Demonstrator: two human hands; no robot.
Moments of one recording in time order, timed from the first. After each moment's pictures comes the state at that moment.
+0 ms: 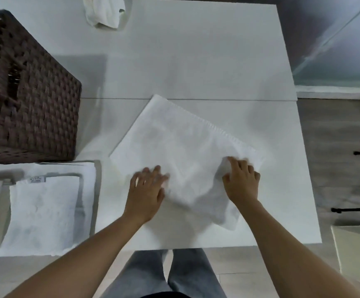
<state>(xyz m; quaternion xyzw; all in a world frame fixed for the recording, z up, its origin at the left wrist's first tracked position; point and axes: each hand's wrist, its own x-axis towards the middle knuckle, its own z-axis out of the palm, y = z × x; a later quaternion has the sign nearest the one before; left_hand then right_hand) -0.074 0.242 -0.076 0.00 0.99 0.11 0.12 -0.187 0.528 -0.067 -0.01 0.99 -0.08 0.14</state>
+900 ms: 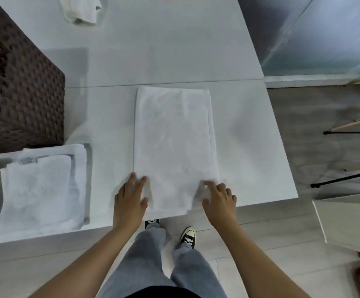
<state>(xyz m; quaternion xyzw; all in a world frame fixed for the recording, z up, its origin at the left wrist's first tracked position) 0.033 0.258 -0.068 -0.12 0.96 0.21 0.17 -0.013 0.525 -0.051 0.05 0.97 -0.11 0.23</state>
